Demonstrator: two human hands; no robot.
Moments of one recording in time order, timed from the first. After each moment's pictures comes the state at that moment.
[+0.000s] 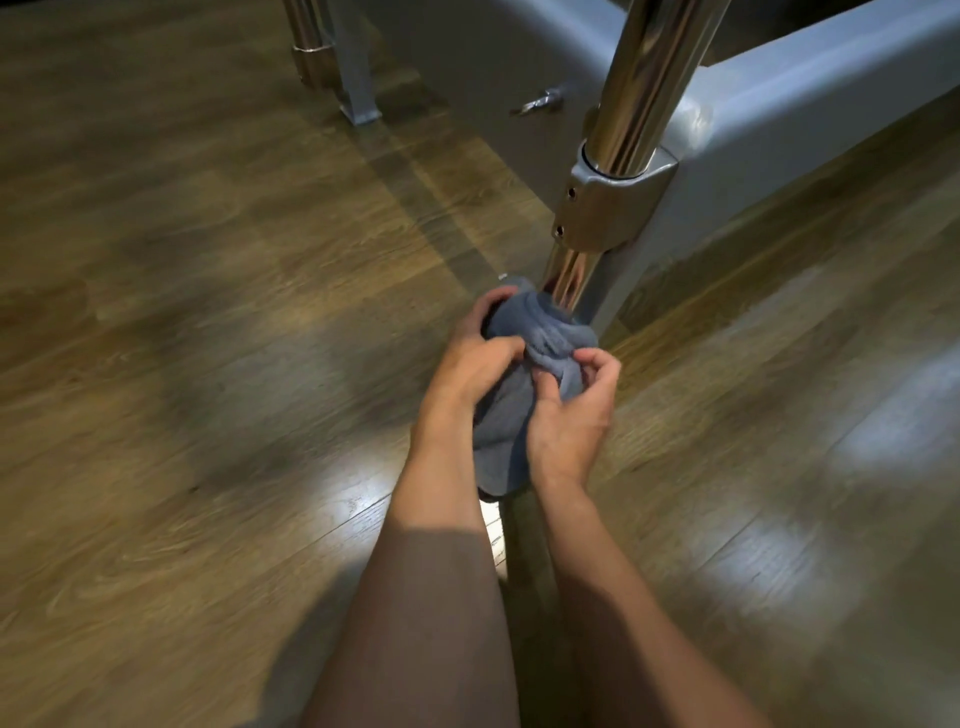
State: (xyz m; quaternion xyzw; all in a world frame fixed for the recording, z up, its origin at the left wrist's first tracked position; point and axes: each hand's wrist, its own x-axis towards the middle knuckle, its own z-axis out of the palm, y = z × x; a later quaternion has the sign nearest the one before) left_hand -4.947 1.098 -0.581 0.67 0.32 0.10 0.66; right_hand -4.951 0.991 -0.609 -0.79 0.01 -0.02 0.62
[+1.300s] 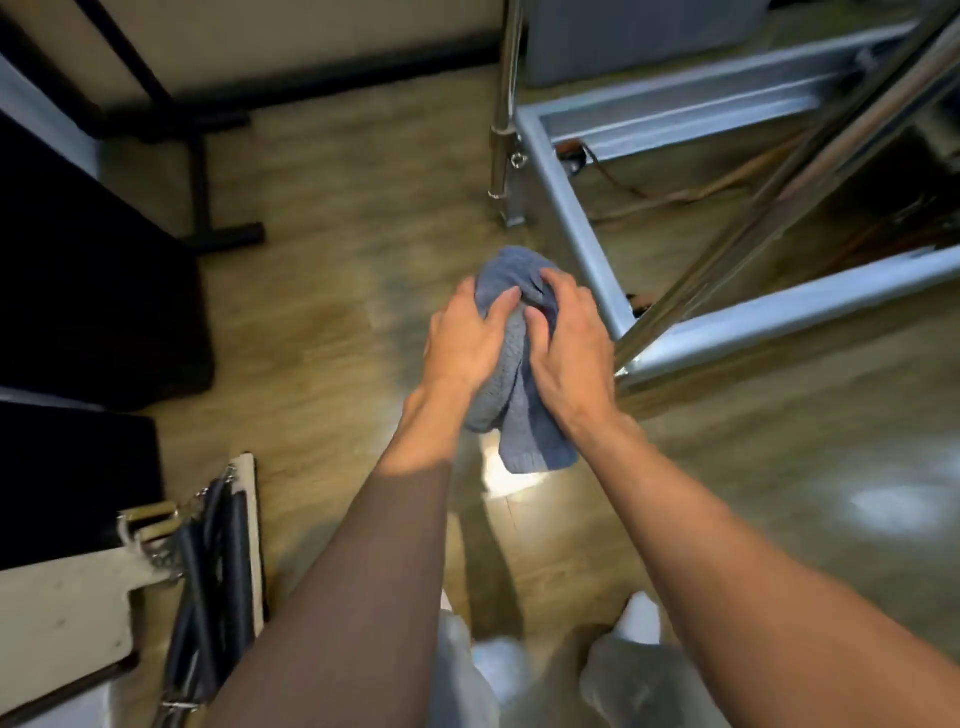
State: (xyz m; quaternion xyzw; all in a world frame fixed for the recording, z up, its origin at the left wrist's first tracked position) left_hand -5.119 1.146 -0.053 0.73 0.48 0.13 0.46; right_hand -5.044 1.055 -0.054 -0.85 -0.36 0.11 0.38
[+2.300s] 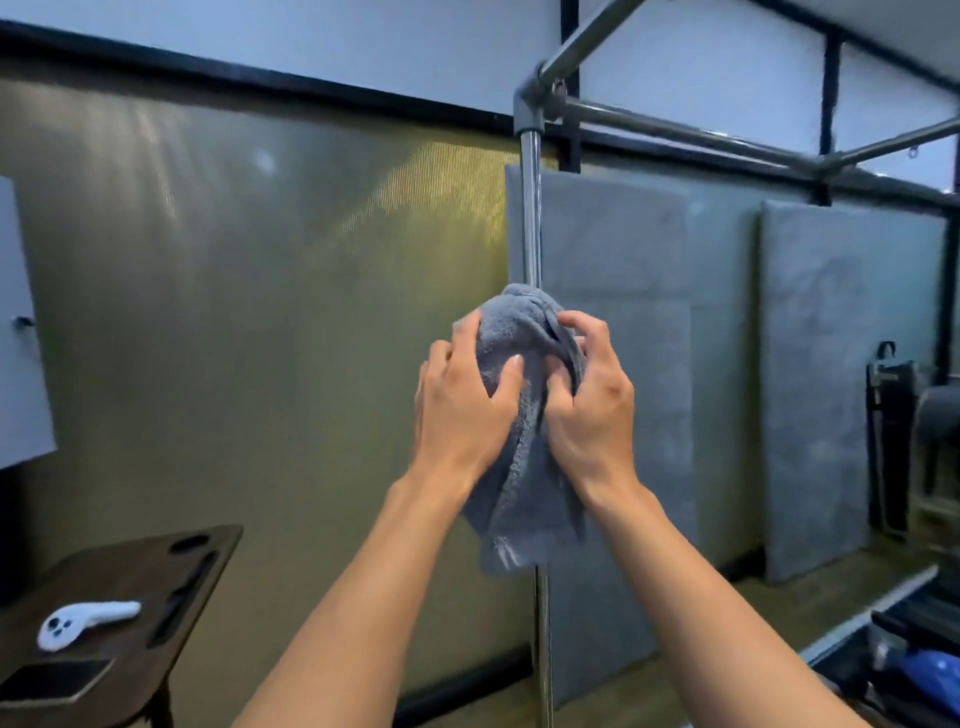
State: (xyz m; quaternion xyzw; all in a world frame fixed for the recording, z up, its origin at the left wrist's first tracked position) left_hand -5.036 1.402 0.609 0.79 0.16 0.56 0.20; right_hand -4.947 1.324 0.595 -0.55 -0.42 -0.30 0.66
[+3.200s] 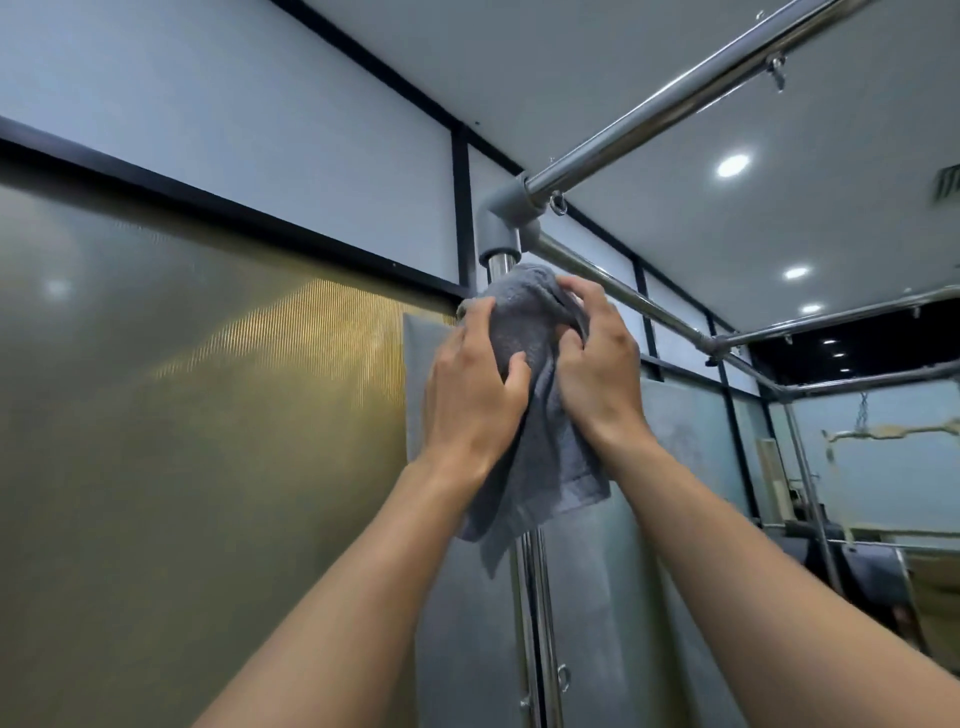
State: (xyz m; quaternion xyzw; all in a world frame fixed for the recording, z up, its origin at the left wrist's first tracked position) left_hand -4.778 1.629 0.798 0.73 -0.09 0.65 0.17; right_hand -4.708 1.531 0.814 -0.54 -0.35 -0.53 0.56
